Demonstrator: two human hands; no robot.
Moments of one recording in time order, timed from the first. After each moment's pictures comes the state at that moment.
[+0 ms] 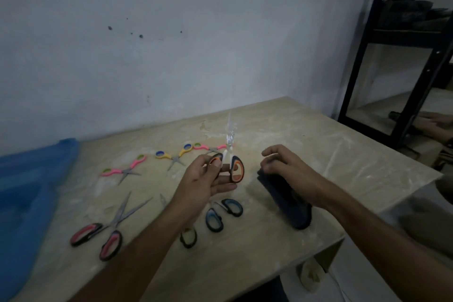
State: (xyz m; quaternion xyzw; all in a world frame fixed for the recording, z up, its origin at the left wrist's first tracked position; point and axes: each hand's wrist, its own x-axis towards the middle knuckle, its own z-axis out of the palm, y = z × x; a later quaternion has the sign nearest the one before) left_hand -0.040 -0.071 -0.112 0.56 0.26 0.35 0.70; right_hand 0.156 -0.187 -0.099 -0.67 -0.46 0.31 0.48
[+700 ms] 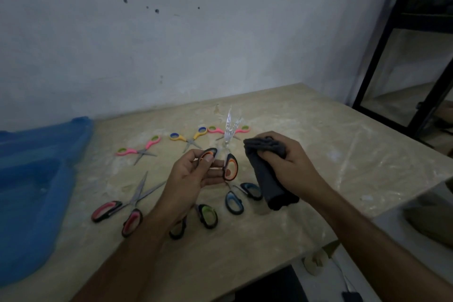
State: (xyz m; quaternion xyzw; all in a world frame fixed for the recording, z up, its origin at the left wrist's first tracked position) left_hand -0.097 -0.045 -0.140 0.57 0.29 0.39 0.66; right_hand 0.096 -0.157 -0.106 -0.57 -0.57 0.19 0.56
